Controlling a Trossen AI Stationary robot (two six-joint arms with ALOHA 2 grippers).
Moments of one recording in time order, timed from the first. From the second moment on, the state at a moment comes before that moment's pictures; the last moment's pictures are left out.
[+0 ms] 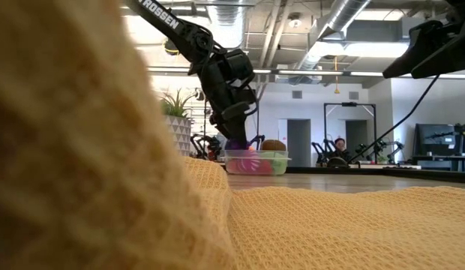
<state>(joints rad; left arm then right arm) 0.48 2.08 1.64 -0.57 0.02 0.21 0.82 0.97 0.54 -0.52 0.90 0.43</state>
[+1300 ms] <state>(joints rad) 0.02 2.04 1.86 -1.11 -0.20 0.14 0.82 0.97 0.54 -0.52 0.90 0.45</state>
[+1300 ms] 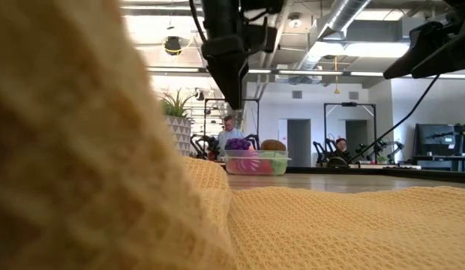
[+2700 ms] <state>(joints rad) -0.16 1.61 0.36 0.77 -0.27 -0.18 0.73 0.97 0.53 -0.46 0.89 0.44</state>
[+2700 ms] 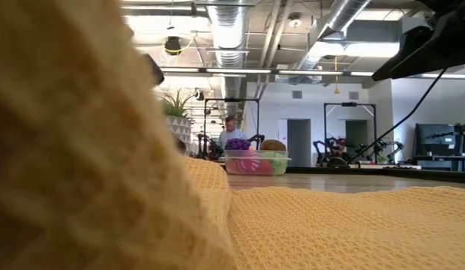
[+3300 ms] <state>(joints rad) -0.16 1.93 0.43 1.05 -0.27 -0.23 0.73 0.97 0.53 -0.47 0.89 0.44</state>
